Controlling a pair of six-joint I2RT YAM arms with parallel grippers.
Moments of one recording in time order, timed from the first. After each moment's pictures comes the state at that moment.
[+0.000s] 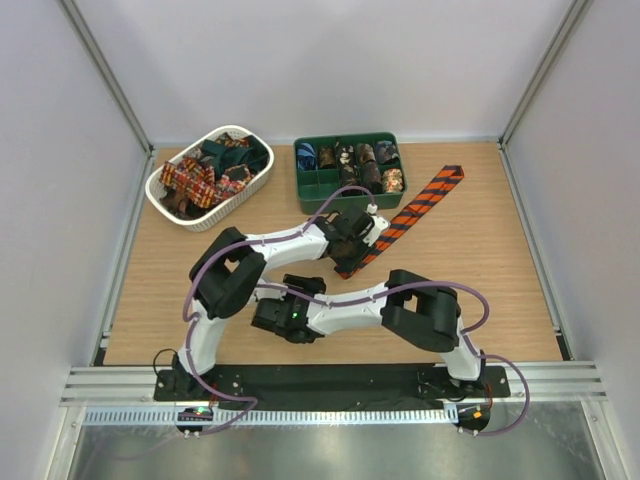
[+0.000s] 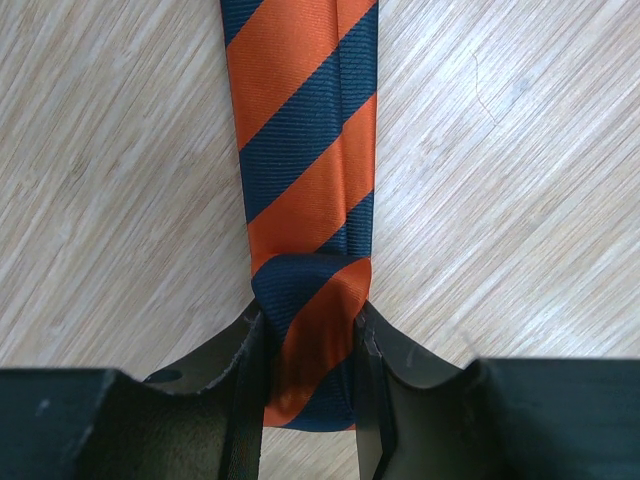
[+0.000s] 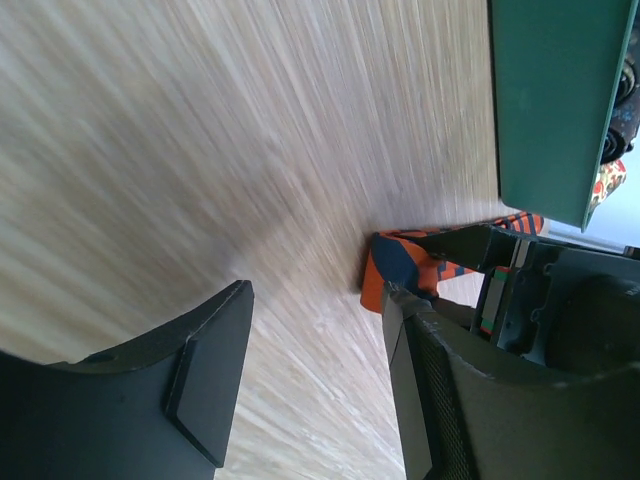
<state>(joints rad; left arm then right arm) -0.87 2.09 1.49 -0.44 0.05 0.00 1.34 2.05 1.30 -0.47 0.93 -0.07</state>
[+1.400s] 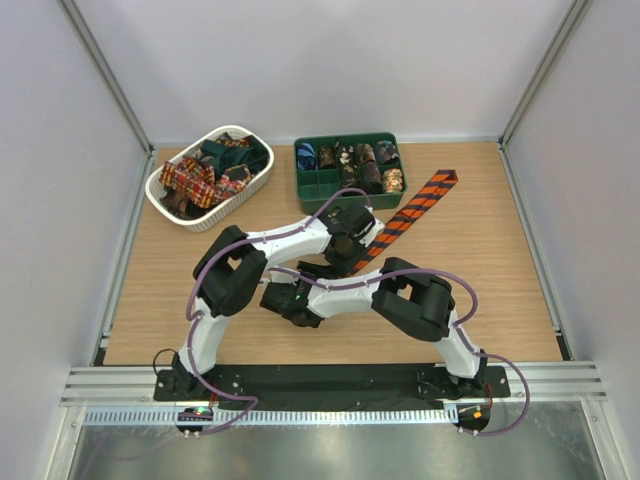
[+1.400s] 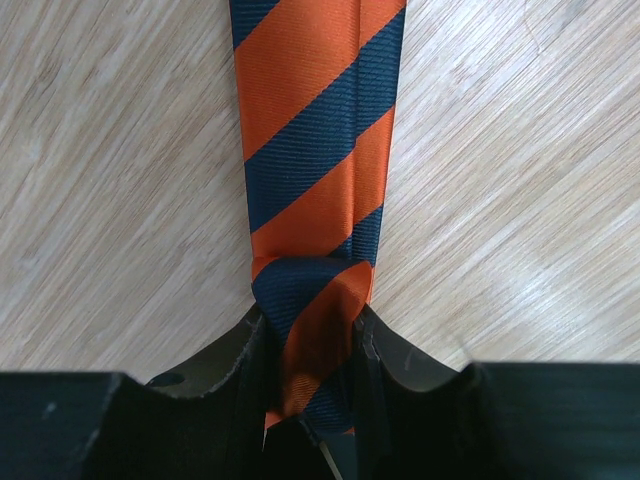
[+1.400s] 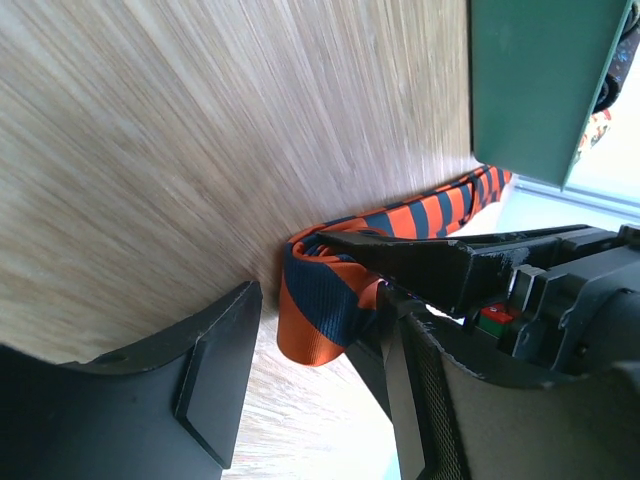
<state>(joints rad) -0.86 2.12 1.57 -0.65 0.05 -0.06 1.20 2.11 1.30 -0.51 0.99 -0.09</state>
